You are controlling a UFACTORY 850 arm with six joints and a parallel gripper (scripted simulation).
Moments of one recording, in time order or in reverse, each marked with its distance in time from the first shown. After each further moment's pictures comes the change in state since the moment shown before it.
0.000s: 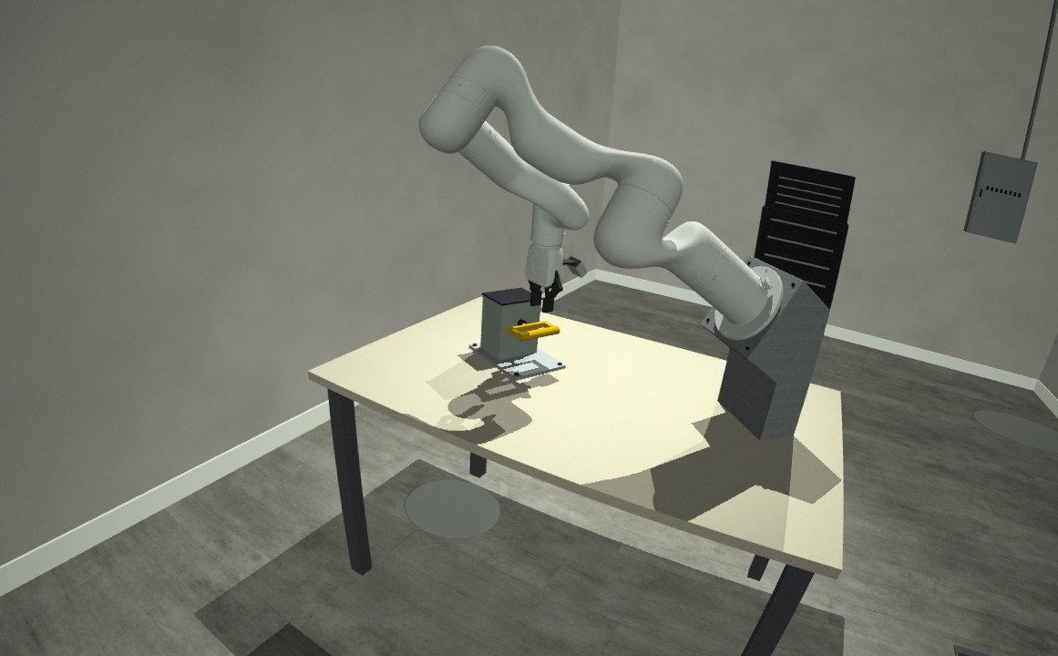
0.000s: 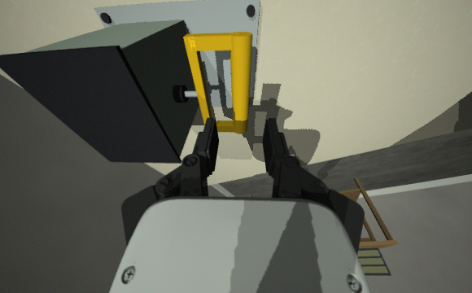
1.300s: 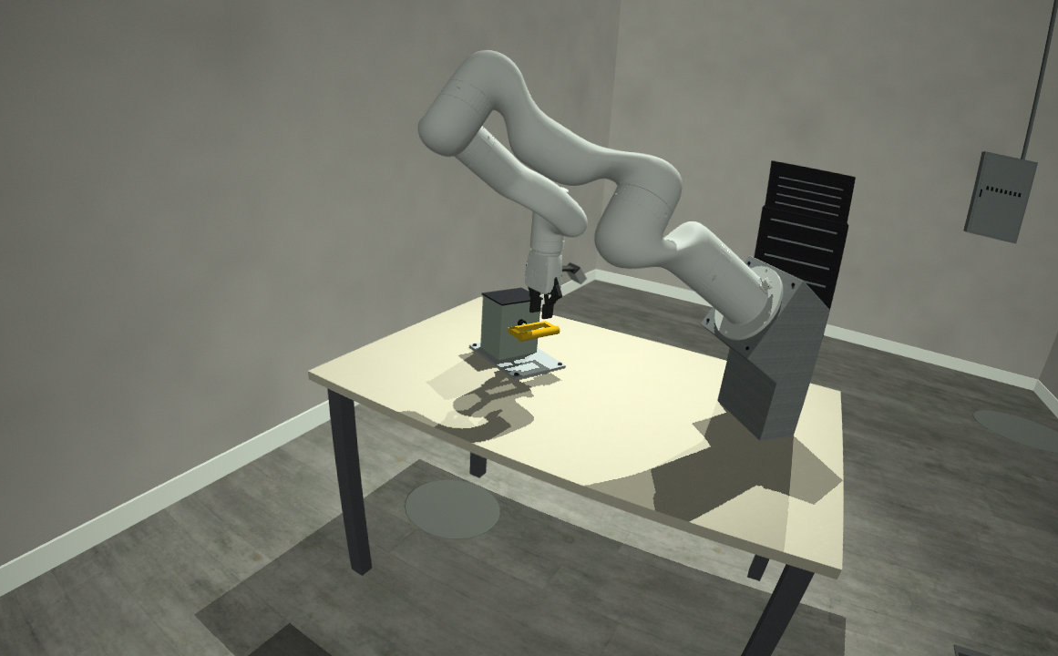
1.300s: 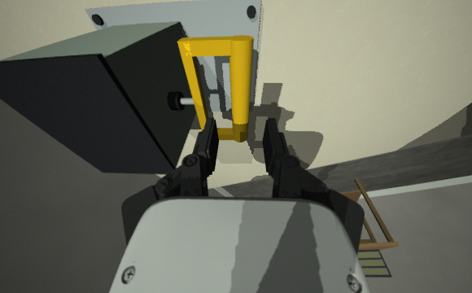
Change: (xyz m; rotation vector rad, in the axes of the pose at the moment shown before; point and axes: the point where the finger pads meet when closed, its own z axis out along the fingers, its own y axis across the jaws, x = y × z) arm 0.000 0.000 0.018 0.000 0.000 0.000
